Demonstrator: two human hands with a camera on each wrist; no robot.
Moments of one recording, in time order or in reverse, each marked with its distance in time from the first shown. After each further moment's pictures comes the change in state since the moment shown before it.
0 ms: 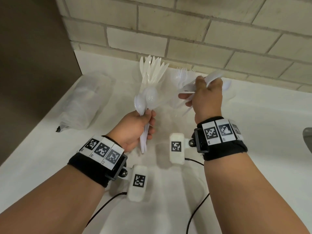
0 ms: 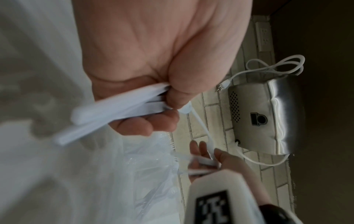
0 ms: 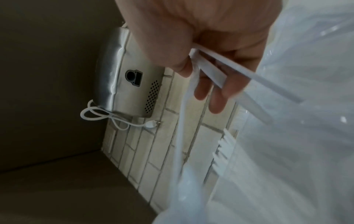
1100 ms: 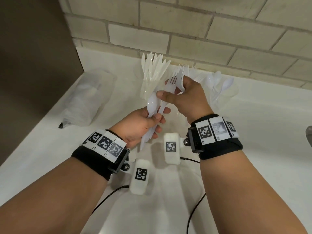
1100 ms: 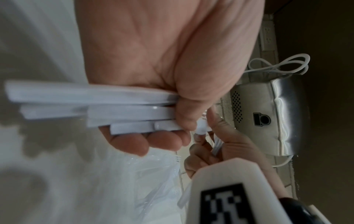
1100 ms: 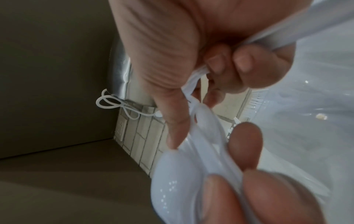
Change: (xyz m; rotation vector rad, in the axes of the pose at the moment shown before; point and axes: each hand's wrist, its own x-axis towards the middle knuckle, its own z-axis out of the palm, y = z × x) left_hand -0.003 0.001 0.000 0.101 -0.236 0.049; right_hand -0.027 -0.006 0.013 -0.294 -0.429 -0.134
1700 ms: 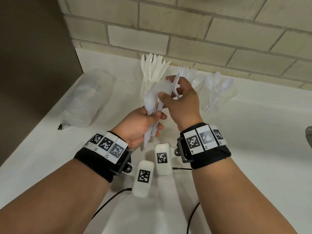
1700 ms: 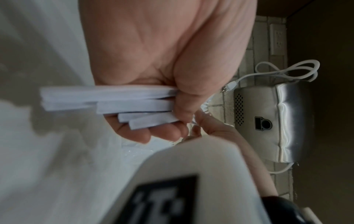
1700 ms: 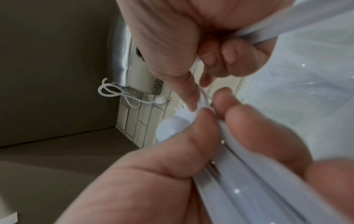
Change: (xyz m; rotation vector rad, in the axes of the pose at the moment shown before) left_hand 0.004 0.002 0.006 -0.155 0.095 0.011; right_hand -0.004 0.015 0.024 0.037 0.176 -0.054
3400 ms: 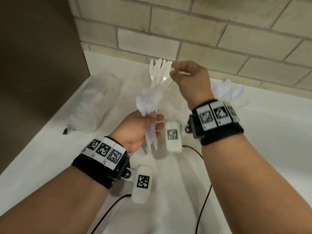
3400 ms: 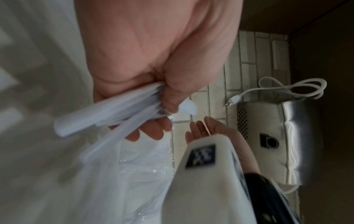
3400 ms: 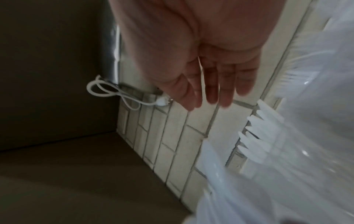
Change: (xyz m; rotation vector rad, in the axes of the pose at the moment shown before) left_hand 0.010 0.006 -0.025 -0.117 0.176 -0.054; right_hand 0.067 -0.023 0.011 -0.058 -0.031 -0.025
